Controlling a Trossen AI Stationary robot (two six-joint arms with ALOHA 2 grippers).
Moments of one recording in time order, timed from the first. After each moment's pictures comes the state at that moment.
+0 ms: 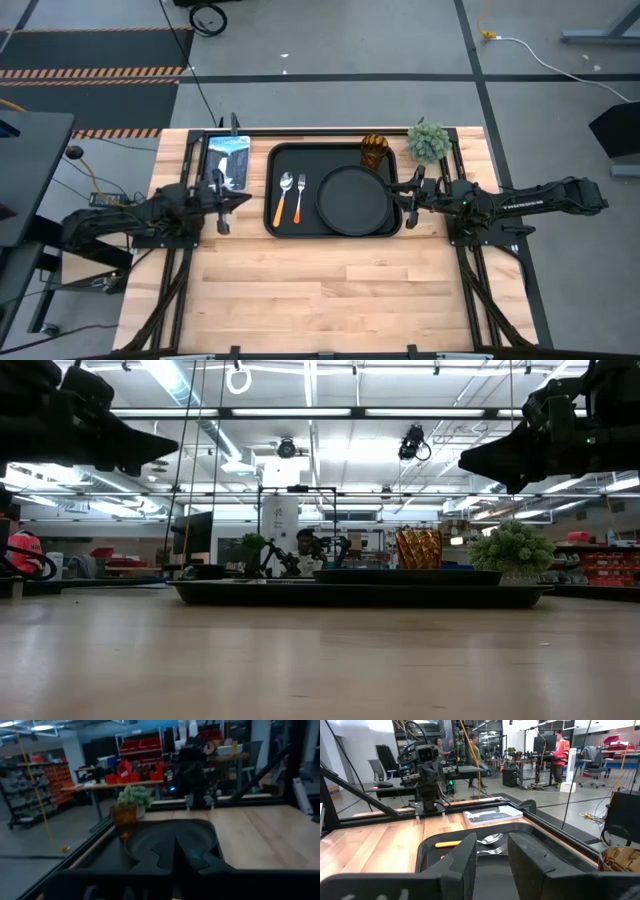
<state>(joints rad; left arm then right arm) 0.16 0.12 0.01 0.19 -0.05 0.12 -0.09 0.61 0.01 0.66 0.19 0.02</state>
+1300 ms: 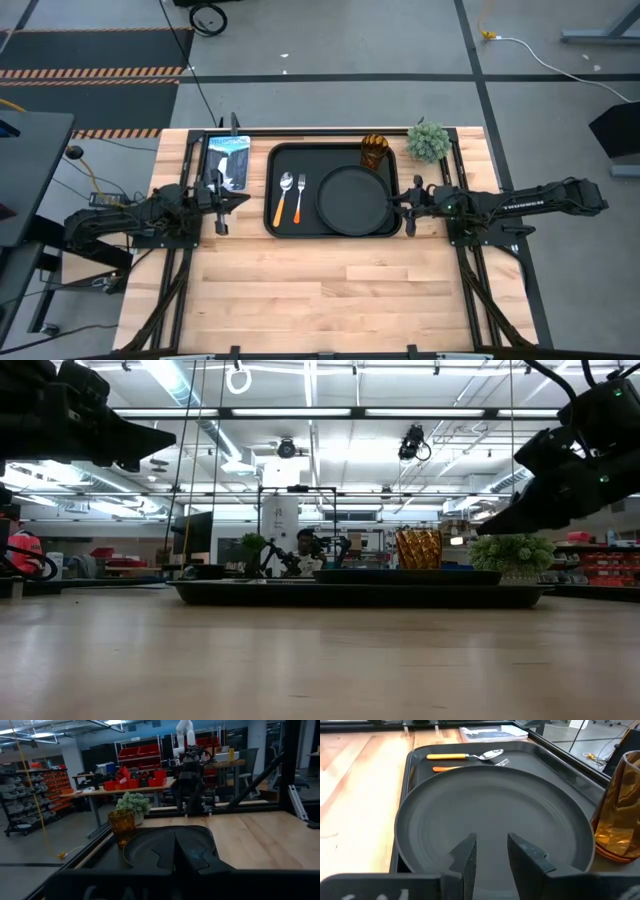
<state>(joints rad) 0.14 0.08 0.01 0.19 -0.05 0.12 -0.09 0.59 0.01 0.24 0.19 0.02</state>
